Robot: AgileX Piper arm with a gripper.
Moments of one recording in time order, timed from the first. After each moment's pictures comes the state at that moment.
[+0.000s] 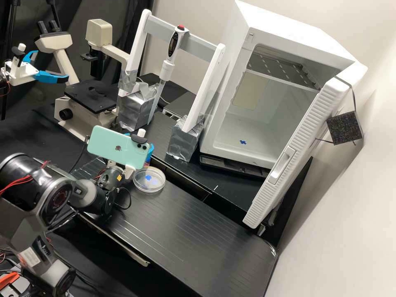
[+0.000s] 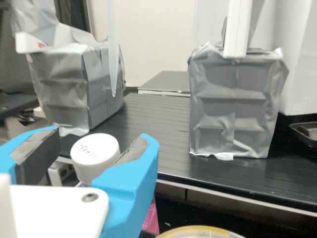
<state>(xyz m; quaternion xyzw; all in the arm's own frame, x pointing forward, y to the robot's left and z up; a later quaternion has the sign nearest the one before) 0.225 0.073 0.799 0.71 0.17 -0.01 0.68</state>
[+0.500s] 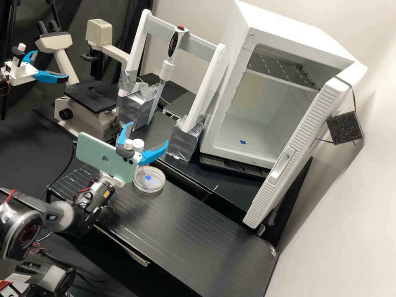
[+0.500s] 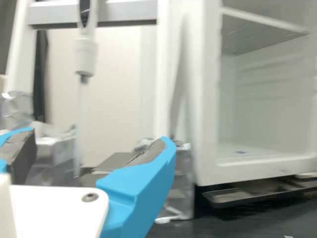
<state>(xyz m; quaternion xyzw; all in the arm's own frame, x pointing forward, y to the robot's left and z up) 0.167 0.071 0.822 0.71 0.06 0.16 0.68</state>
